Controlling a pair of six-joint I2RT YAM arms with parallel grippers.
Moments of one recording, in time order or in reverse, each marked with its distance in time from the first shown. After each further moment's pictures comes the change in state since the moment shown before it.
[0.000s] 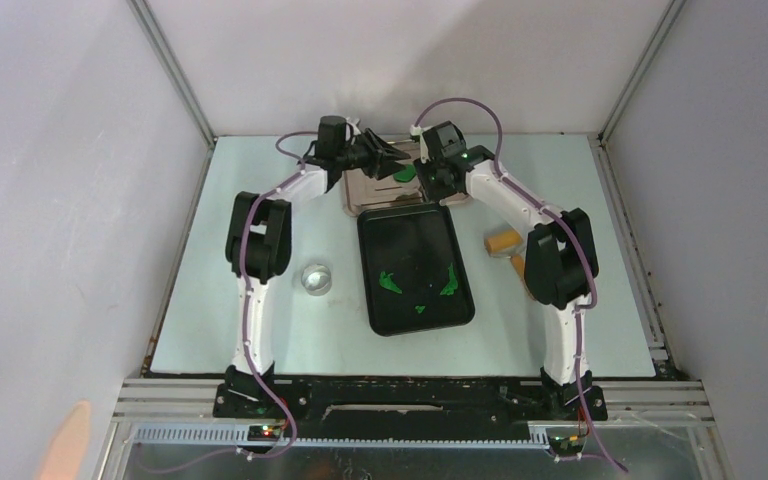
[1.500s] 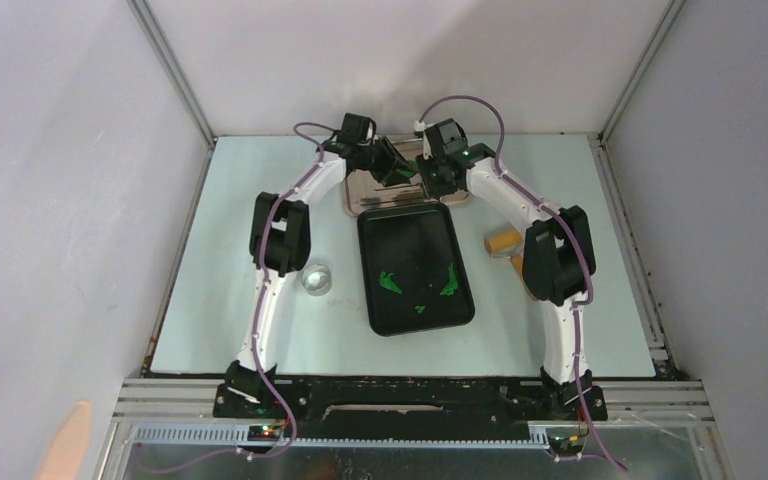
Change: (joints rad) left arm -0.058 0.199 0.381 -0.502 -0.134 0.191; right arm -0.018 0.032 0.031 0.013 -0.001 0.034
